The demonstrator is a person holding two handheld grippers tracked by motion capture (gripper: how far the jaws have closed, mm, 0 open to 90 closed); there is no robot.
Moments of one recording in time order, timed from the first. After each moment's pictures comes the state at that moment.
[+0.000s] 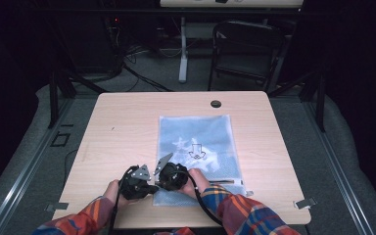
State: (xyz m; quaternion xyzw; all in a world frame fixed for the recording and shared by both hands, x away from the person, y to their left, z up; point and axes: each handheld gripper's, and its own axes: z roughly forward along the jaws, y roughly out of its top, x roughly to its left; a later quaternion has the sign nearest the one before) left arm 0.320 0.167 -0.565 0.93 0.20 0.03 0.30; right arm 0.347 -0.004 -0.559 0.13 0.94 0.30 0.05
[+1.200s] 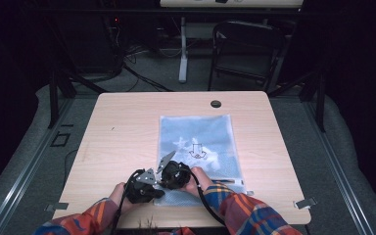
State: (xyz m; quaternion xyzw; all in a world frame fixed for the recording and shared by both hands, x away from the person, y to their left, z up) left arm 0.313 0.152 -0.569 0.93 0.19 0.00 0.32; right arm 0.352 -0.012 -0.558 0.13 0.95 0.29 0.04
